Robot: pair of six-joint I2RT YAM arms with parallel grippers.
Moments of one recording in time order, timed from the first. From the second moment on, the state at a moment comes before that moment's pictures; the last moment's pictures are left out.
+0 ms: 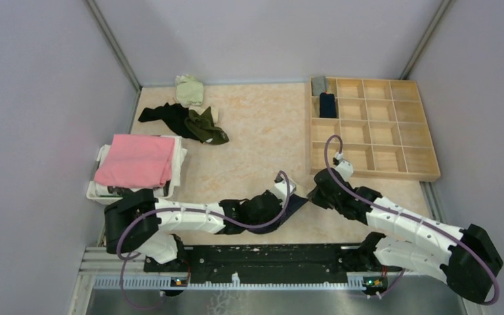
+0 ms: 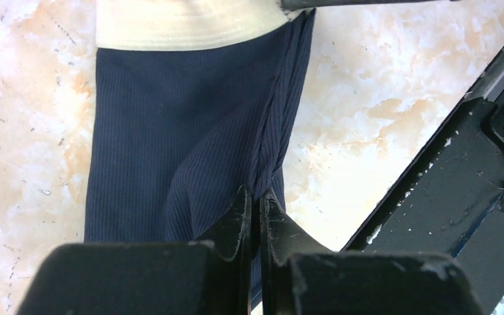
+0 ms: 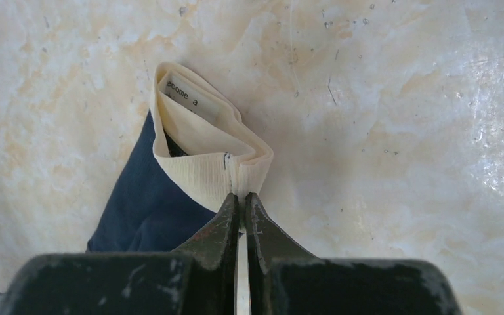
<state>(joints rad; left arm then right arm) -1.28 1.46 0.69 0.12 -0.25 -0.40 0.80 0.94 0.51 -0.44 0.34 1.09</state>
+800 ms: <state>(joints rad) -1.12 1.35 0.61 0.18 0.00 -0.42 0.72 1.14 0.67 -0.50 0.22 0.96</state>
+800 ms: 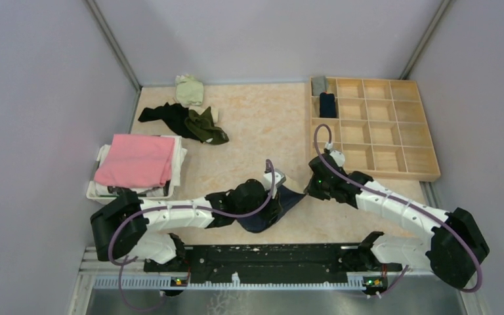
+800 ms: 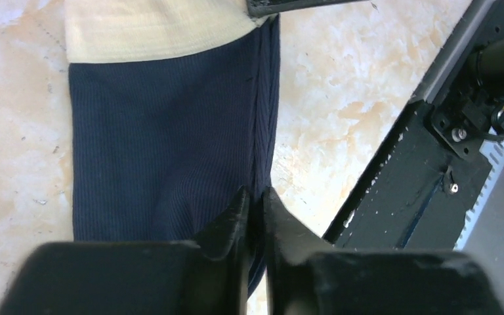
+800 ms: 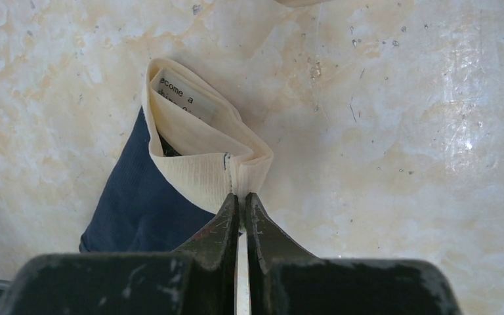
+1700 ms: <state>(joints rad) -0.95 1.64 0.76 0.47 0.06 -0.45 0.68 1.07 0.54 -0.37 0.20 0.94</state>
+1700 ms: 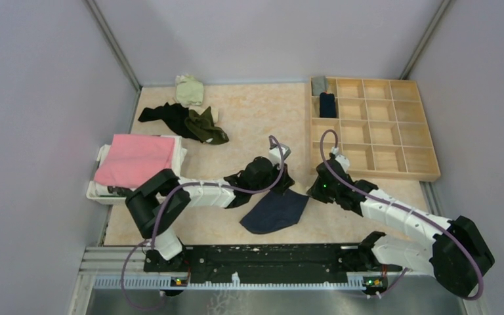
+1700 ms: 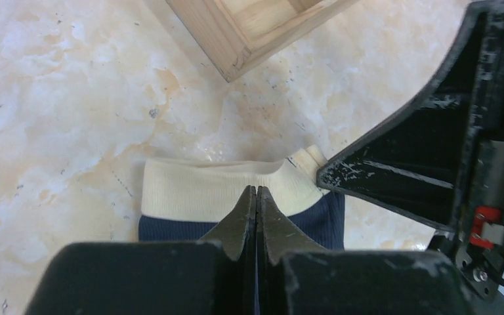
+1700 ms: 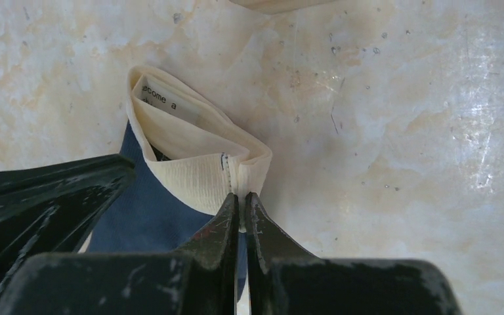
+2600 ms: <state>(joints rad) -0.92 1.91 0.82 0.64 0.13 -0.45 0.67 1.04 0.51 -0.27 0.19 0.96</state>
